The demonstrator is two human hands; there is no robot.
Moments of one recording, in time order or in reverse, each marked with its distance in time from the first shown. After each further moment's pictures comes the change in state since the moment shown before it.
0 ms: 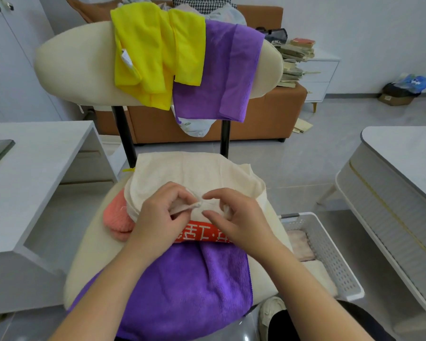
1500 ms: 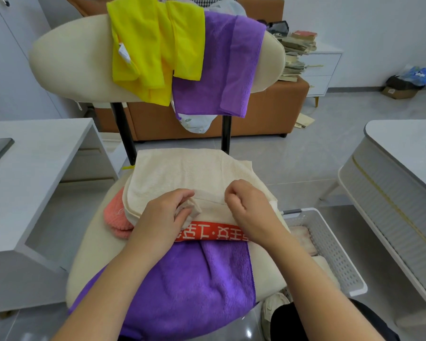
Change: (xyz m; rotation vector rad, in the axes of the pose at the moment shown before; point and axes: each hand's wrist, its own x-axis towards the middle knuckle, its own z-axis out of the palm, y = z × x) left_hand -0.003 -0.006 0.004 0.208 -0.117 -0.188; right_hand 0.010 0.010 -0.006 -0.030 -0.016 0.176
